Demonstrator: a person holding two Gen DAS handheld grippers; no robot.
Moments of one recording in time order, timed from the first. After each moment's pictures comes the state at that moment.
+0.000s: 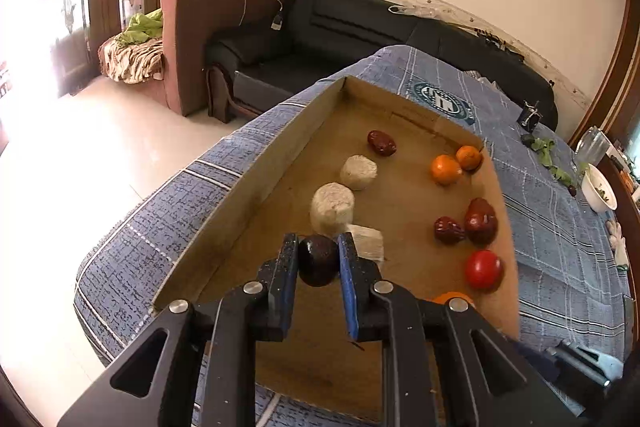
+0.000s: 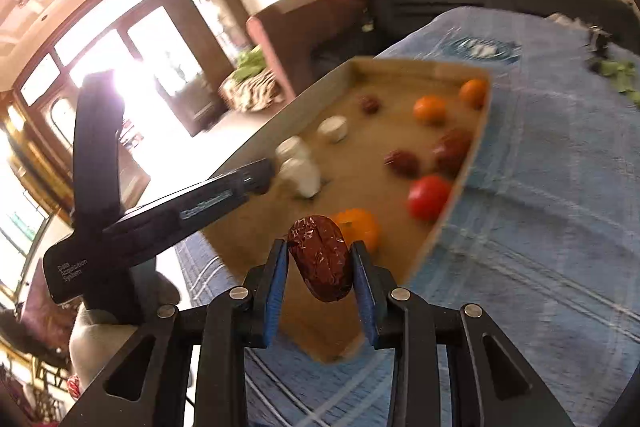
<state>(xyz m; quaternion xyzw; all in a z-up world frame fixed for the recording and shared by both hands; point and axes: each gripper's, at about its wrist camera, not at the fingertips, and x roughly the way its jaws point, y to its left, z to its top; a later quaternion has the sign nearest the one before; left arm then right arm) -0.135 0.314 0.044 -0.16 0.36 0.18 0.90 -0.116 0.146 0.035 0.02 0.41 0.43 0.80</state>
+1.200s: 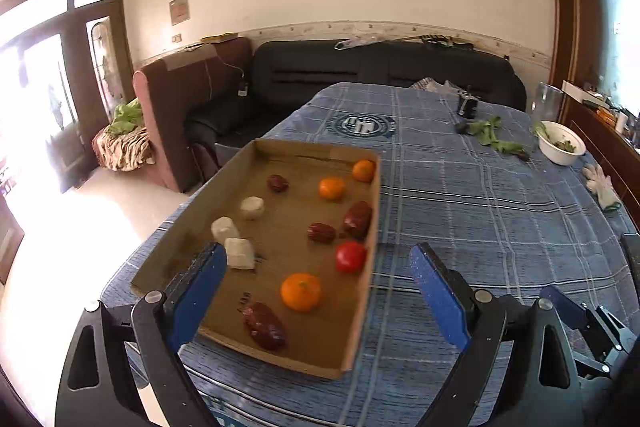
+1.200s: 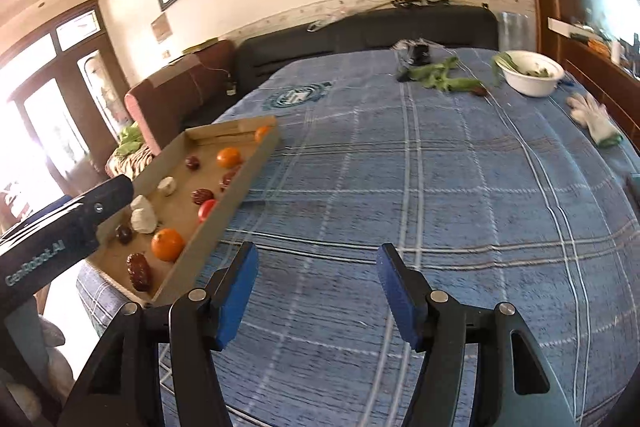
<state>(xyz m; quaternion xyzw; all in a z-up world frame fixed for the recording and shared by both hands) -0.164 0.161 0.107 -0.02 0.30 0.15 0.94 -0.135 -0.010 0.050 0.07 0.35 0.18 0.92</state>
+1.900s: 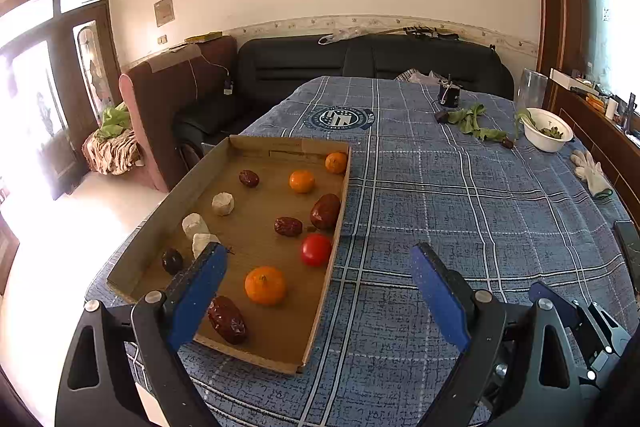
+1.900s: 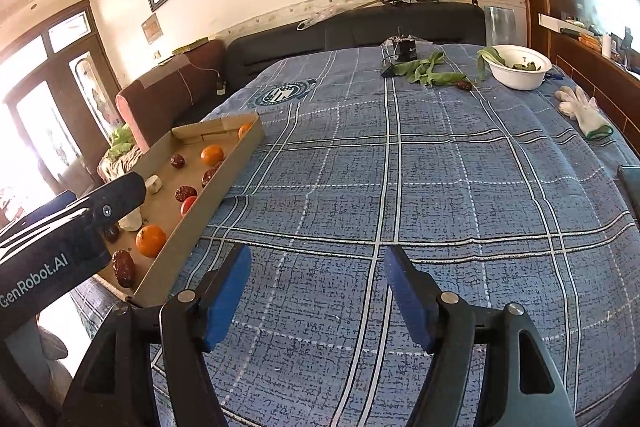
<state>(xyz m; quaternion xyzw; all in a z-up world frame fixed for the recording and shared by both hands) -0.157 0.140 0.100 -0.01 0.31 0.13 0.94 -0.135 -0.016 0.045 0.06 0.35 0.17 0.92</state>
